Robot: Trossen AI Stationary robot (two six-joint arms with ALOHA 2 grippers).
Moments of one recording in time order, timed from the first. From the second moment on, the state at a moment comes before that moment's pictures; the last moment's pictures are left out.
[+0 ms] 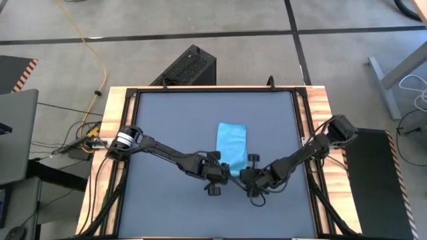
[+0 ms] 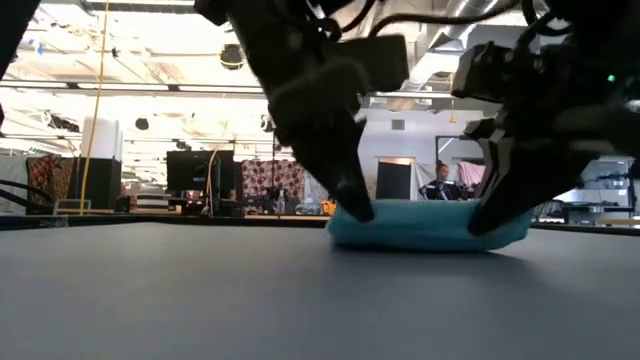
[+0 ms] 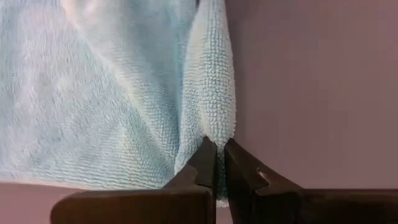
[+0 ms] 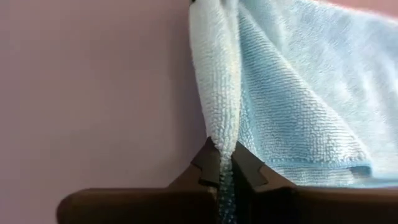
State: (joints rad) left arm -0.27 2.08 1.48 -0.52 -0.23 -0.23; right arm 0.51 1.67 0.84 -0.33 0.49 0.41
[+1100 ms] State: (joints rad) left arm -0.14 2.06 1.48 -0.57 0.02 -0.20; right arm 0.31 1.57 0.84 -0.41 0.18 0.57
